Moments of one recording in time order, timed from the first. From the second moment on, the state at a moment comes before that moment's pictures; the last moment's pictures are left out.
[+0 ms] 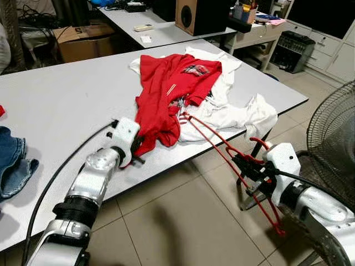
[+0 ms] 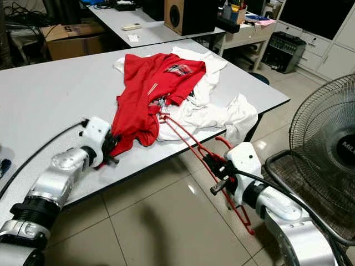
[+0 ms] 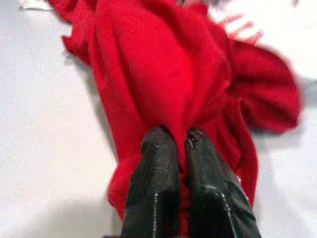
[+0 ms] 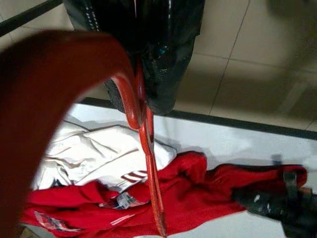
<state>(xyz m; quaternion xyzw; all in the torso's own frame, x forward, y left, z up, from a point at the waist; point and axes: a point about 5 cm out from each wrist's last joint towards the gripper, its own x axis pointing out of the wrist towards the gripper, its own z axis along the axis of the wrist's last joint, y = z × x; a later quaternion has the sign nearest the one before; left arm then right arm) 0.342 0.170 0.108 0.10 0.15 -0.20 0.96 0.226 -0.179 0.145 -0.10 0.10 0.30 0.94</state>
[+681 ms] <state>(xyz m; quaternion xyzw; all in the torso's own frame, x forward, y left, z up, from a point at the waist) 0.346 0.162 0.189 0.00 0.04 -0.27 0.96 0.223 -0.175 0.165 -0.11 0.04 0.31 0.95</state>
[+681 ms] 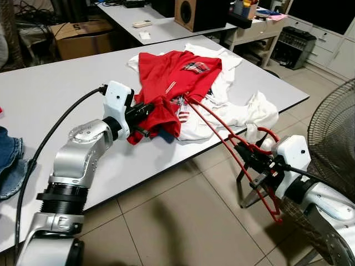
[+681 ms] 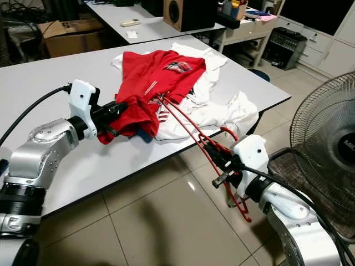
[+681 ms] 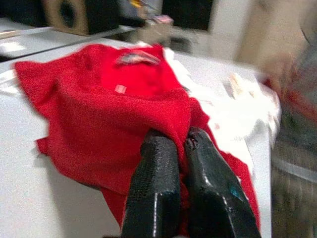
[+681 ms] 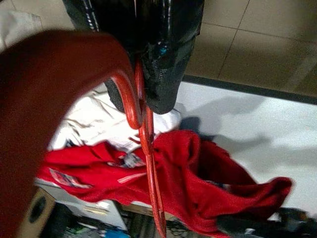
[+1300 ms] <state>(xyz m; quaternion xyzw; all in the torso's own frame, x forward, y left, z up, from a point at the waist) 0.352 0.173 0.215 -0.28 0.00 -0.23 0.93 0.216 -0.171 0.138 -0.11 0.10 0.32 0.94</state>
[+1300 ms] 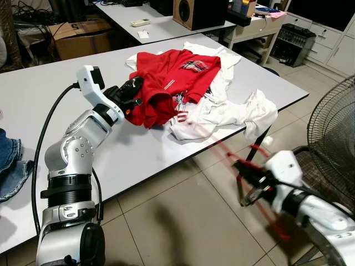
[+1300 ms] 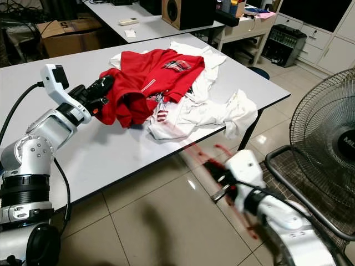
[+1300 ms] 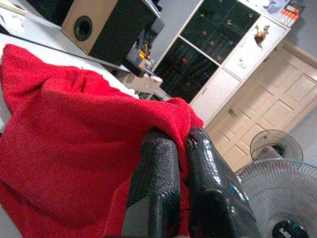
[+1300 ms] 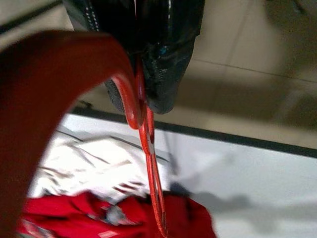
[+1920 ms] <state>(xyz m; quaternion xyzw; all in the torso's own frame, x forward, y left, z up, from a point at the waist) 0.344 0.177 0.246 -0.20 -0.01 -0.29 0.93 0.299 -0.162 0.135 -0.14 0.08 0.25 0.96</state>
